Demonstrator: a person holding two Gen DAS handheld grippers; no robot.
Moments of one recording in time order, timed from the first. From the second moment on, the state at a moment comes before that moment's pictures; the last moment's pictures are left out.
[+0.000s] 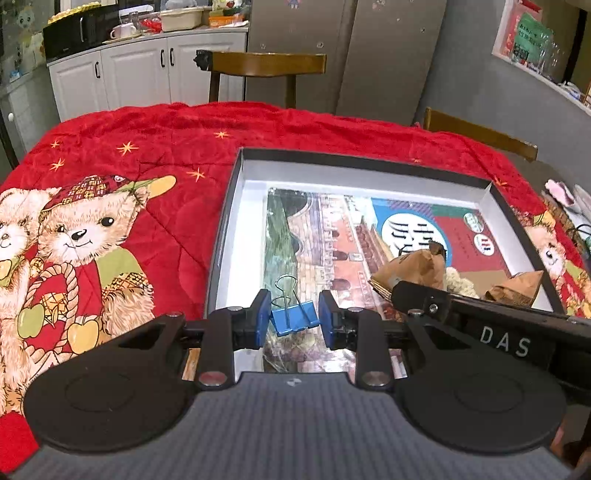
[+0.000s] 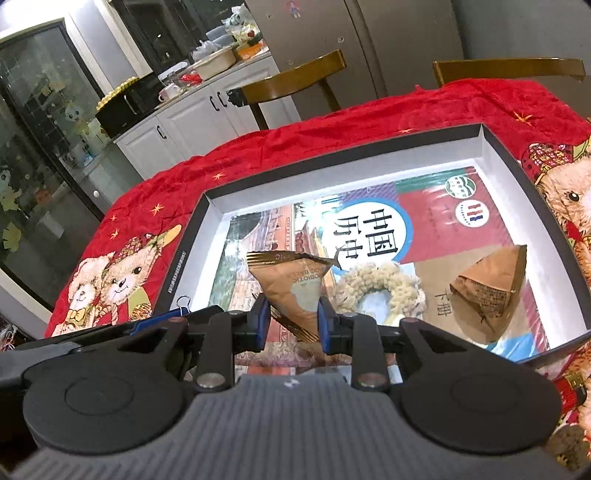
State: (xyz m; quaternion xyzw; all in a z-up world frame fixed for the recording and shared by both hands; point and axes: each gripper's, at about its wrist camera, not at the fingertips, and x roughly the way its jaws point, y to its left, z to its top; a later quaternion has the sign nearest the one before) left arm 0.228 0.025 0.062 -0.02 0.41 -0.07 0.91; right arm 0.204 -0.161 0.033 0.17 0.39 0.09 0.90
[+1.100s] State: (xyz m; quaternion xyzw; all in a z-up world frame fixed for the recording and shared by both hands) left arm 0.234 0.026 0.052 -0.03 0.43 -0.07 0.90; right arm 0.210 -0.161 0.023 0.18 0.42 0.10 0.89
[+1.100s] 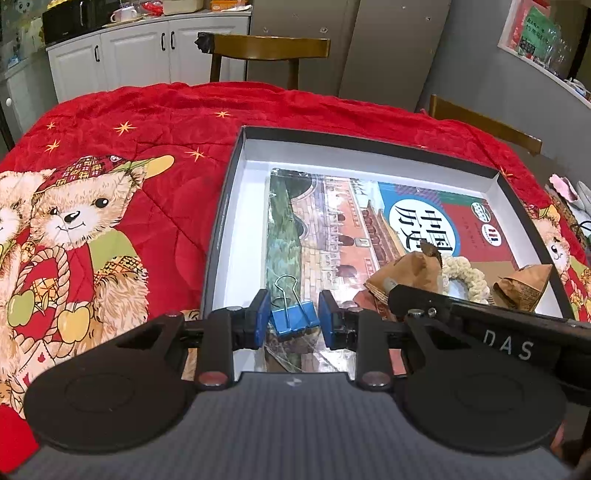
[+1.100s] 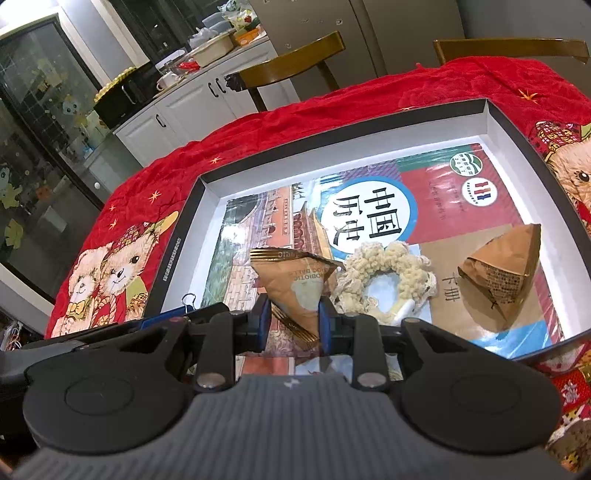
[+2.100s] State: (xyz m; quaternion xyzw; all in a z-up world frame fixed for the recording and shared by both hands) left arm 0.175 0.056 0.156 -0.06 0.30 -0.12 0.94; right arm 0.147 -0.180 0.129 0.18 0.25 0.15 0.94
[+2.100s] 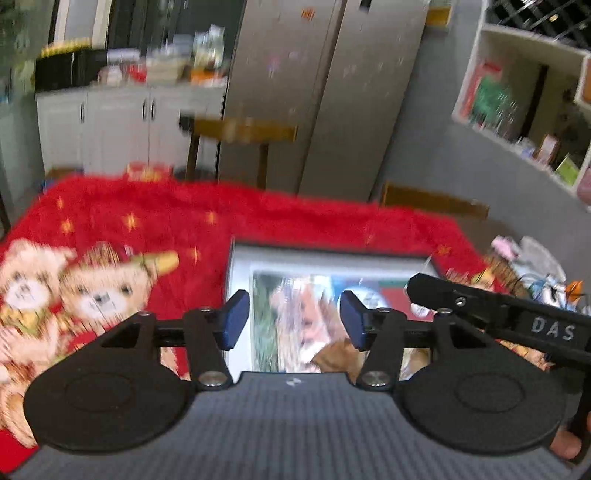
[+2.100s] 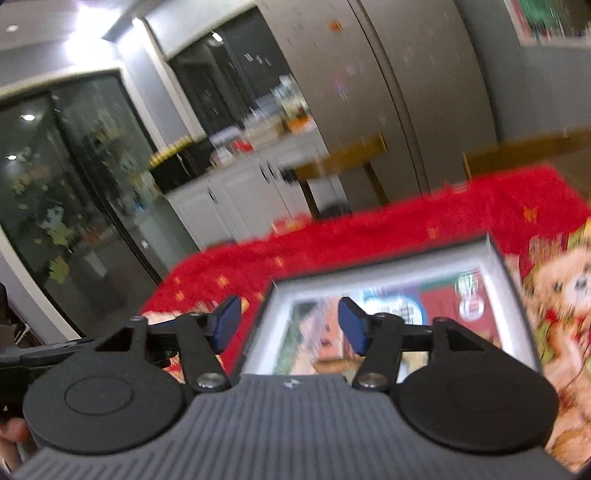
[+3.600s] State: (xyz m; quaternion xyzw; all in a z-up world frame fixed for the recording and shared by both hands) left arm 0.056 0.066 0.062 -0.06 0.23 -0.12 0.96; right arm 0.072 -0.156 0.031 0.11 0.20 0.05 0.97
